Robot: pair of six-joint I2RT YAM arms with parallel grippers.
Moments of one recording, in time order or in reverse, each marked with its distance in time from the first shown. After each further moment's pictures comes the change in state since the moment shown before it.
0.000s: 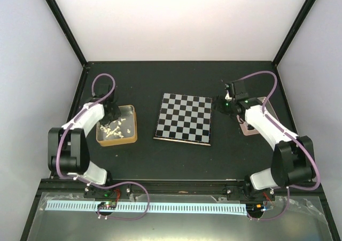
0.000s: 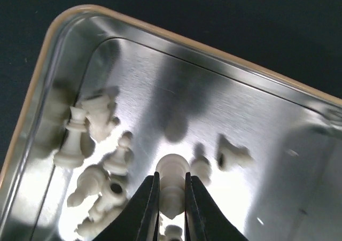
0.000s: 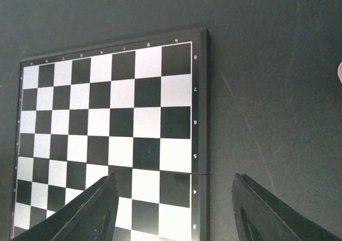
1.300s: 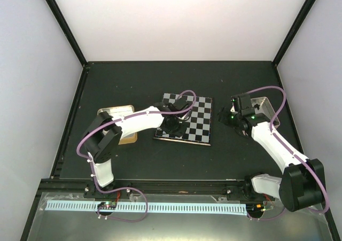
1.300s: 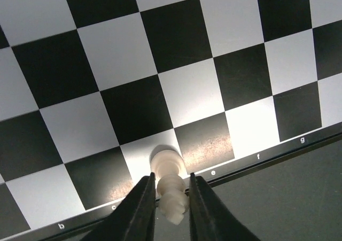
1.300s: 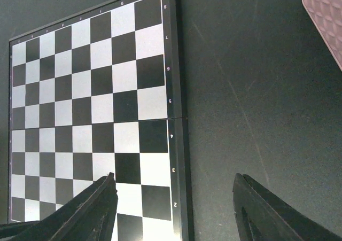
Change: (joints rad) left arm -0.847 0.279 0.322 -0.059 0.223 0.035; right arm 0.000 -0.241 -0.214 -0.013 -0.001 0.076
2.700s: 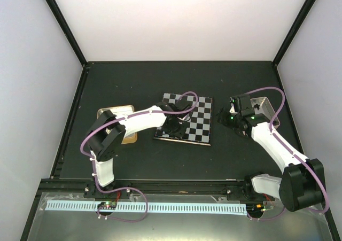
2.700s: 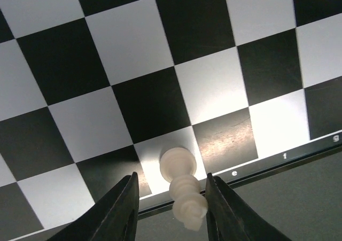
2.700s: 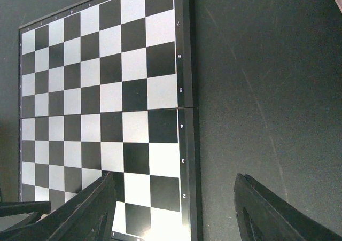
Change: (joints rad) left arm -0.005 0.045 0.034 -0.056 -0.046 0.024; right arm 0.000 0.000 -0.009 0.002 -0.053 -0.002
